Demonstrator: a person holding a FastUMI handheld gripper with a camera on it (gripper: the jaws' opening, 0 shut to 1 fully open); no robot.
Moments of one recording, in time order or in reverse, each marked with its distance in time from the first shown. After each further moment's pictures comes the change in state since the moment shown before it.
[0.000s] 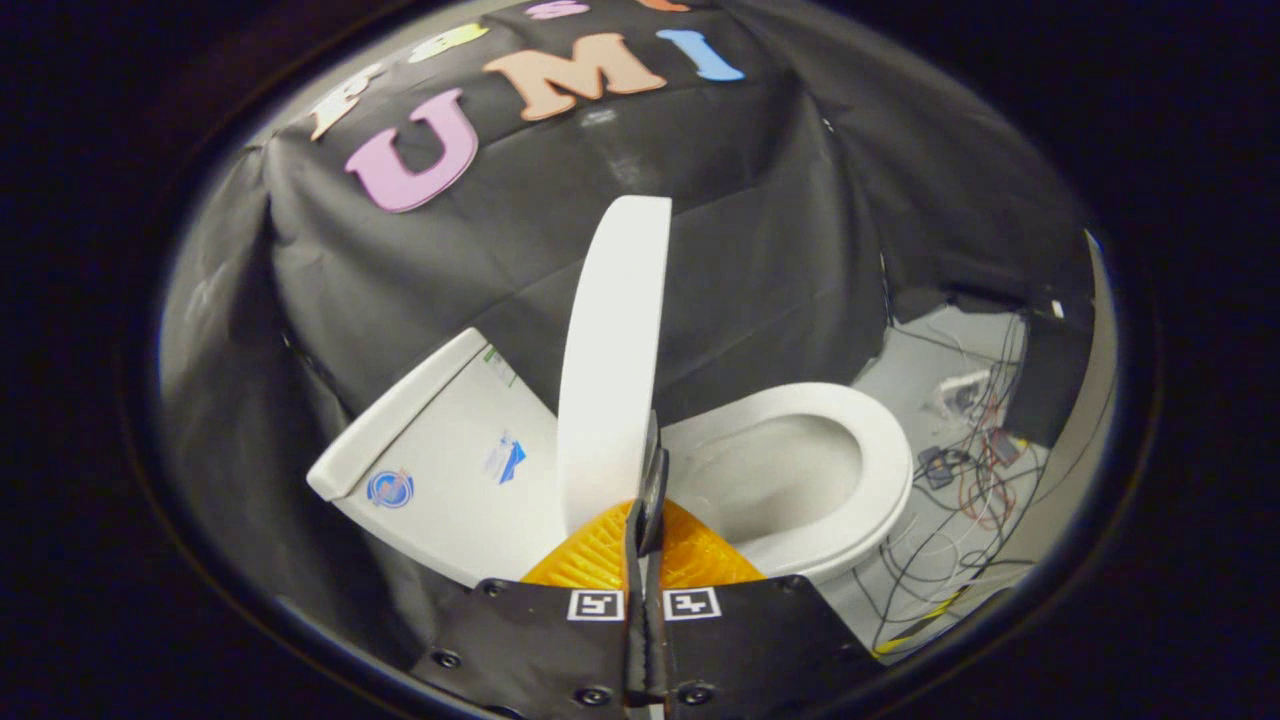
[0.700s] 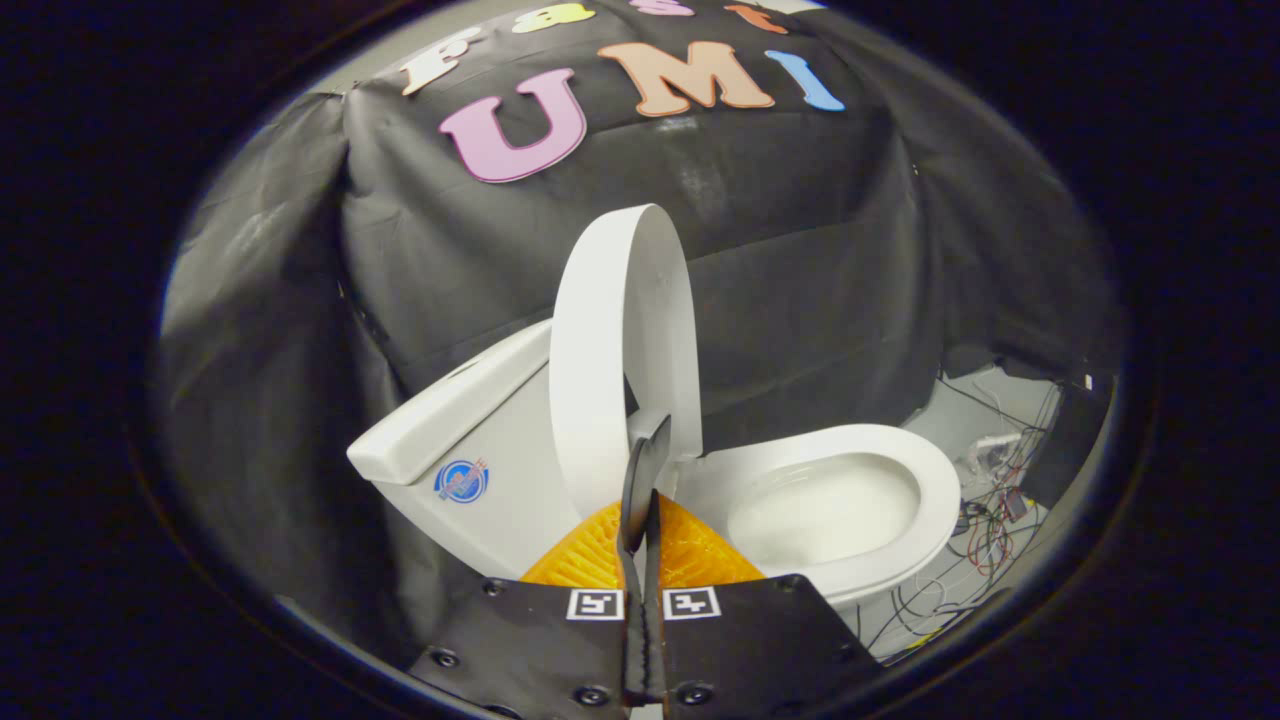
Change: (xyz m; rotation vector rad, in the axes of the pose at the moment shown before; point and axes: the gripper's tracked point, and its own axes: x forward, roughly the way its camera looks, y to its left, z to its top) arm 0.003 0.091 0.004 -0.141 -0.048 0.118
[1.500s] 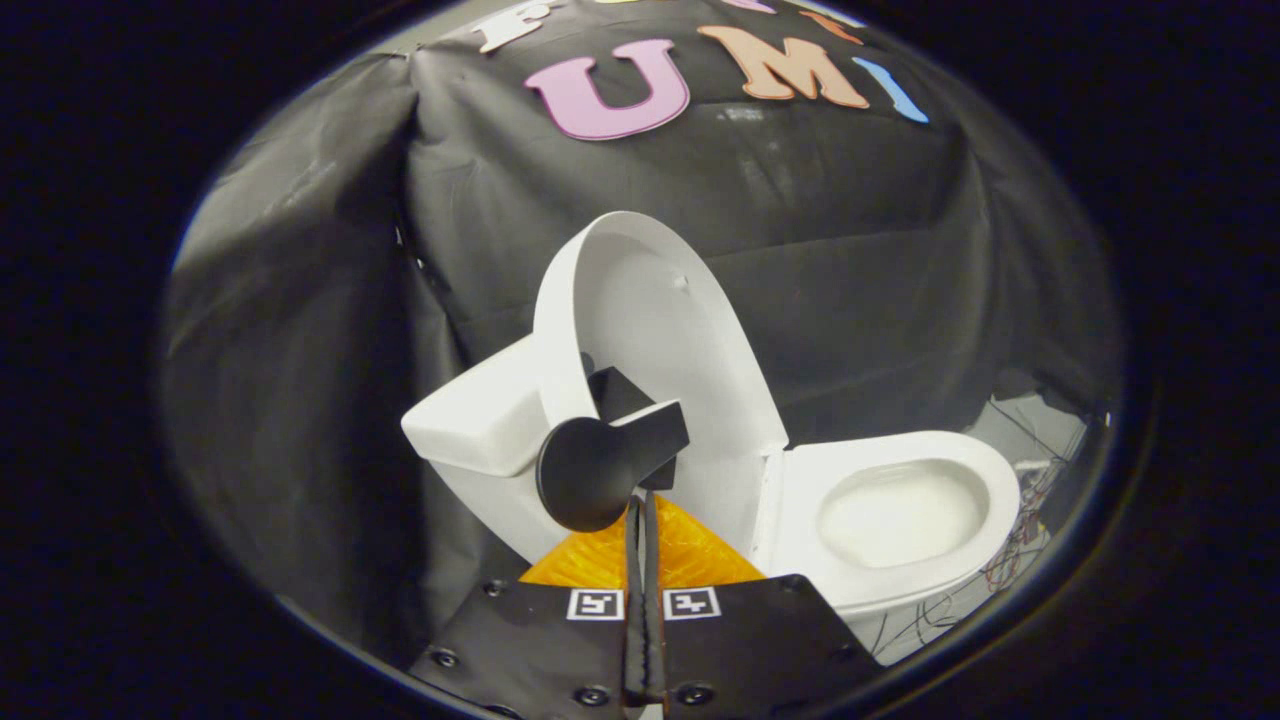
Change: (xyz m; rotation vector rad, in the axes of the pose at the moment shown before) arm 0.032 0.101 -0.024 -0.123 0.049 0.090
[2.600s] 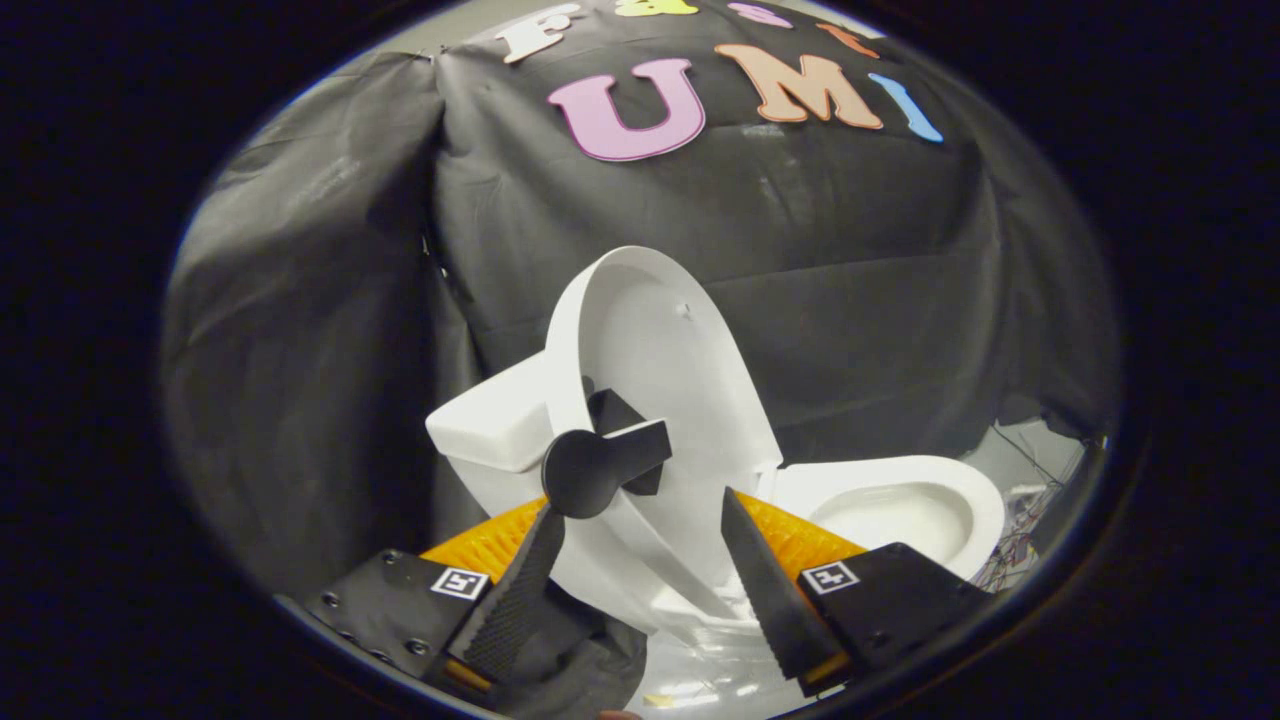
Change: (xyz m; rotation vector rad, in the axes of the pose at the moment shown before) arm -0.035 -0.017 0.013 -0.020 -0.043 0.072
